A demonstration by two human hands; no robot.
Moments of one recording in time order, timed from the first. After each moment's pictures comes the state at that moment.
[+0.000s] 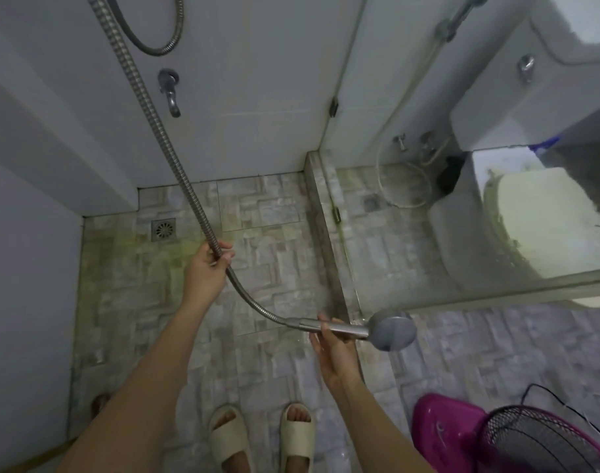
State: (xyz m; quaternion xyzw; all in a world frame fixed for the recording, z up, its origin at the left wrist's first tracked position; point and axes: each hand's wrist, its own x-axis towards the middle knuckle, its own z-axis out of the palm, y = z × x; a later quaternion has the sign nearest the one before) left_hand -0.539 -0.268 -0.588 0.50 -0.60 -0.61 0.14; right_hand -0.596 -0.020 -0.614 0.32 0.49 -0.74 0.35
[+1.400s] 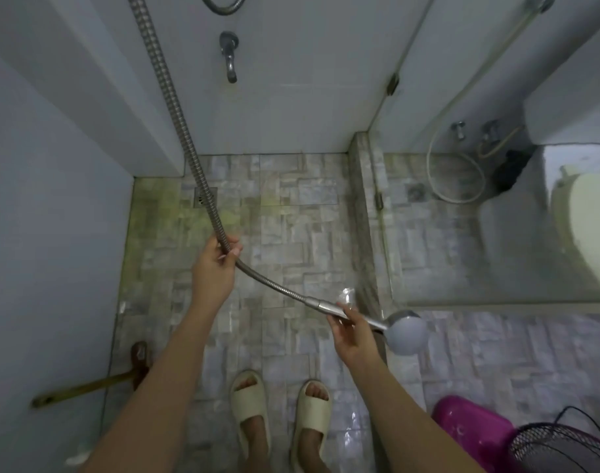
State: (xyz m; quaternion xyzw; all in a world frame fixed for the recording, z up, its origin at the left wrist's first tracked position) left_hand -0.461 -0.264 -0.596 0.52 -0.59 -0.58 0.20; right_hand -0.587 -0.043 -0.634 0.42 0.41 -0.70 0.41
